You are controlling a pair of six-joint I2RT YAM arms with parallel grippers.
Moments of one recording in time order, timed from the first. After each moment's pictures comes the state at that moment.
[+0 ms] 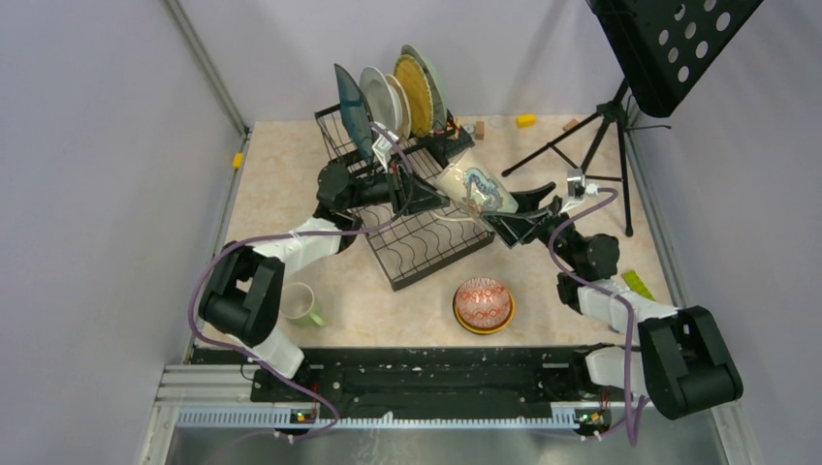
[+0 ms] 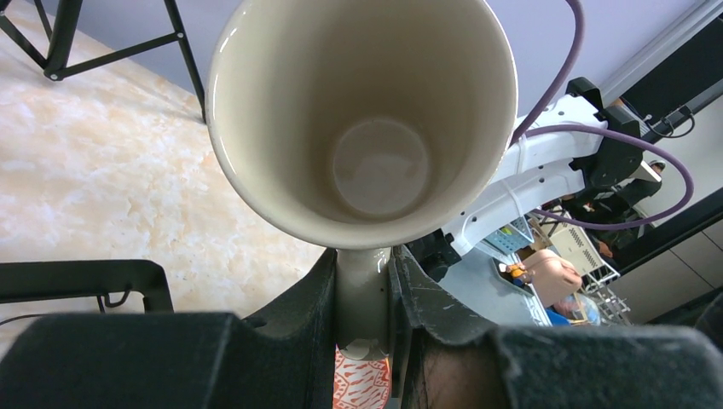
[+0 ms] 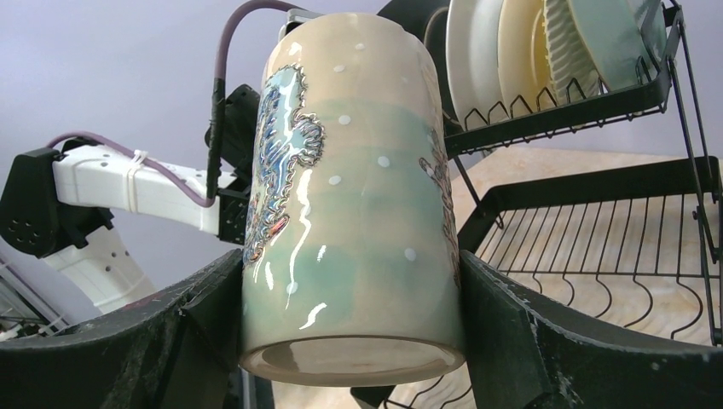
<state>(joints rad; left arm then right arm) -0.45 1.62 0.95 1.07 1.06 -0.99 0.28 1.20 0.36 1.41 -0.64 0.89</state>
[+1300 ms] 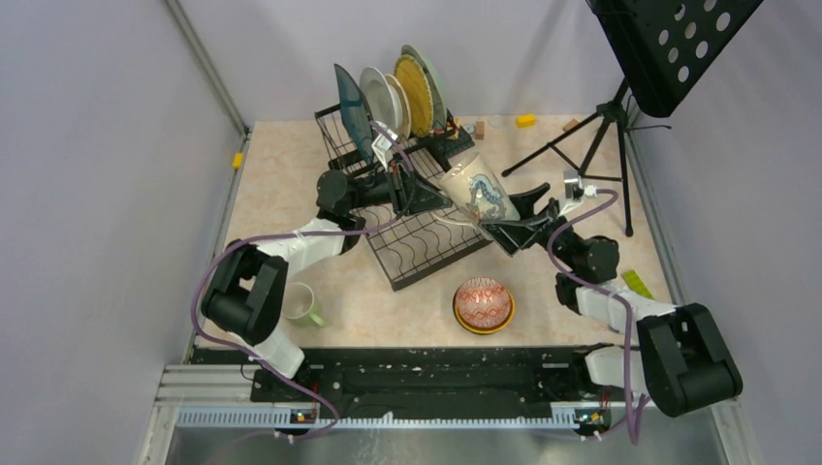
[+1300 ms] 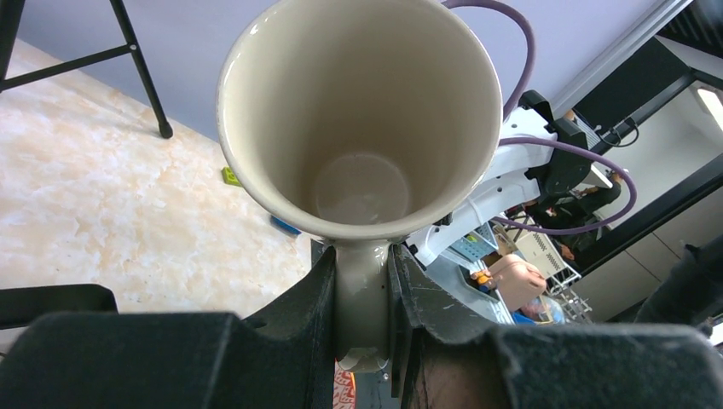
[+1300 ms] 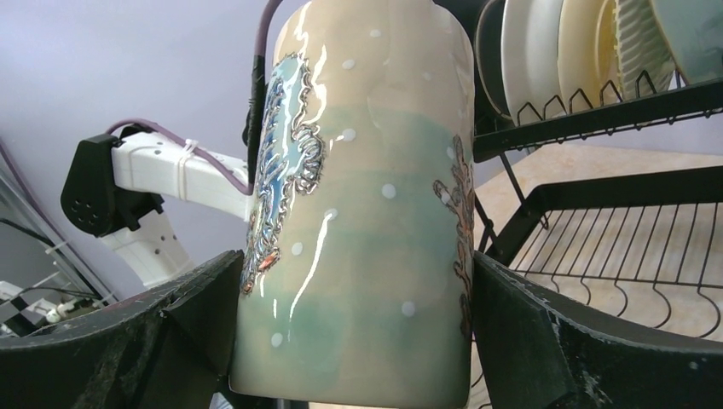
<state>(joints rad) -0.47 1.63 0.95 1.23 1.05 -1.15 0.29 1.21 0.36 1.48 -0.70 0.96</state>
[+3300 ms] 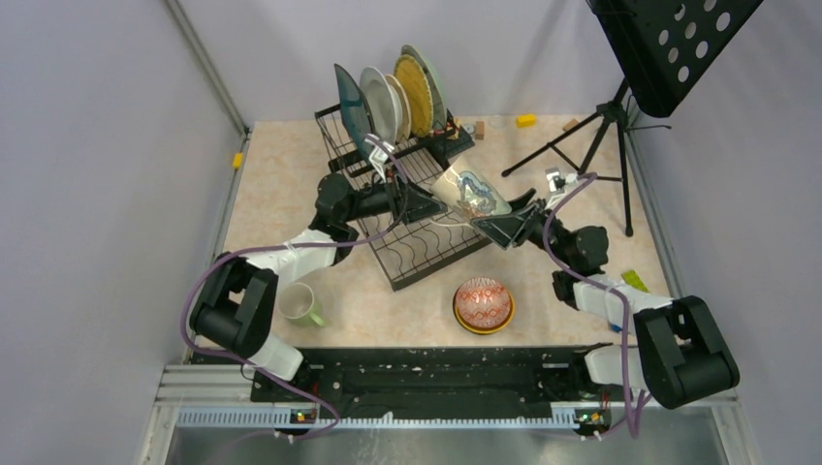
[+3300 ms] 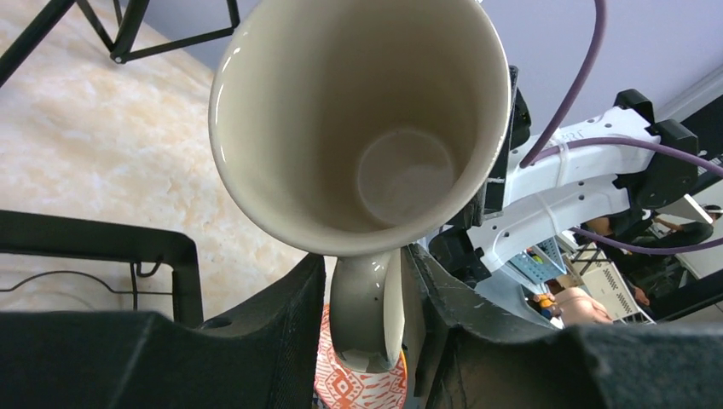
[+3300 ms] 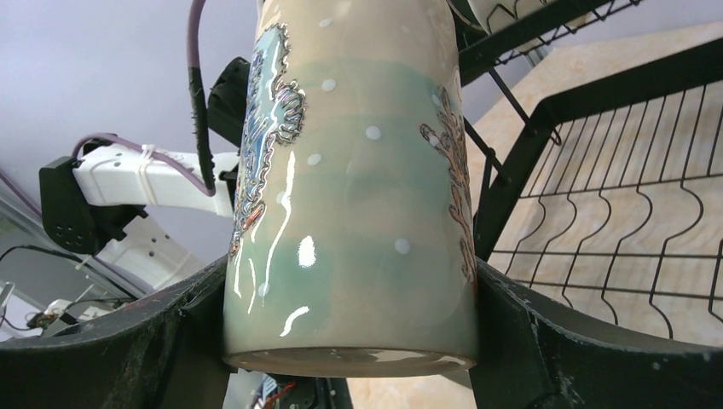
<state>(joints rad) -0.46 1.54 0.85 0.99 0.93 -0.90 0.30 1.25 0.39 1.30 -0.72 1.01</state>
